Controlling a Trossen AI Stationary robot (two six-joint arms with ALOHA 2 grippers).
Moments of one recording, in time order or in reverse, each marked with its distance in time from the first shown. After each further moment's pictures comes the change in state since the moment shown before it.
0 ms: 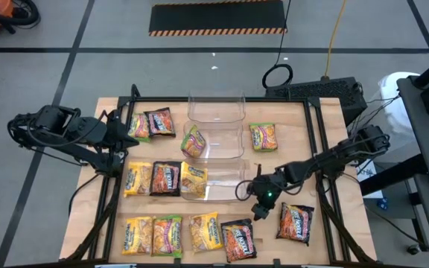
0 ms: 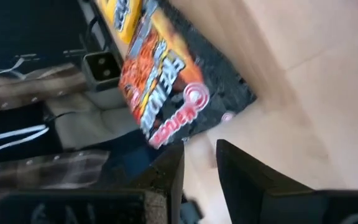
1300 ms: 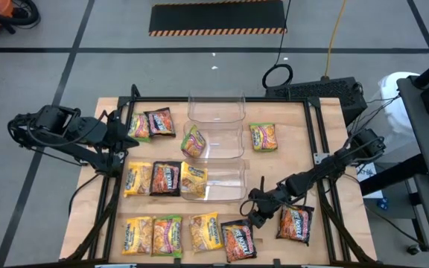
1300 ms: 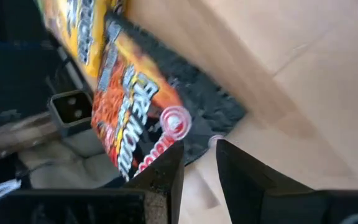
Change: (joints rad) left arm 0.000 0.000 0.000 0.001 0.012 -0.007; right arm 0.161 0.088 -0.001 0.107 0.286 0.220
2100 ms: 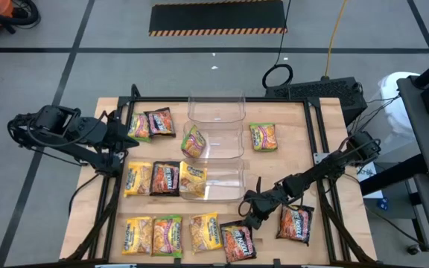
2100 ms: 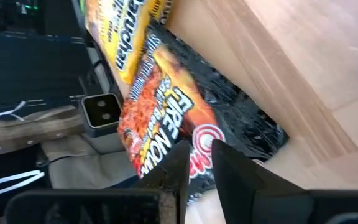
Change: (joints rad) left arm 0.000 0.000 0.000 0.000 0.003 0.021; right arm -0.015 0.047 0.000 0.138 -0.009 -0.059
